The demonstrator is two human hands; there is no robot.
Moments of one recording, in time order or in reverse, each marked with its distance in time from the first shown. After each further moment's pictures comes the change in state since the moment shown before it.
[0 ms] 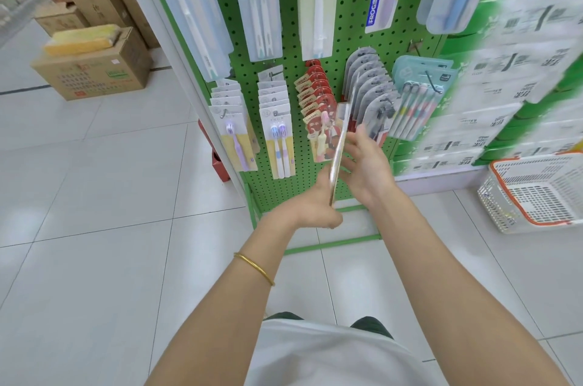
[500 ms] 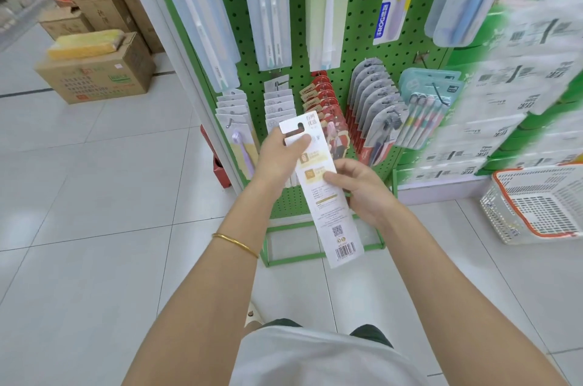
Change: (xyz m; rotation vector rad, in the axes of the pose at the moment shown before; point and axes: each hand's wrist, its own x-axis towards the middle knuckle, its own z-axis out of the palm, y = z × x) left_hand 0.014 0.001 -0.072 -0.657 0.634 0.141; right_hand -0.002 0.009 -0.002 -0.389 -0.298 0.051
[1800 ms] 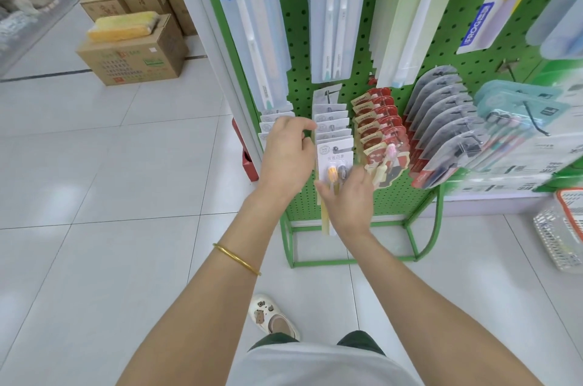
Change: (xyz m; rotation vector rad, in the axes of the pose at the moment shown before) left_hand 0.055 0.014 -0.064 0.583 0.179 0.286; right_hand 0.109 0.045 0.091 -0.856 0.619 -0.239
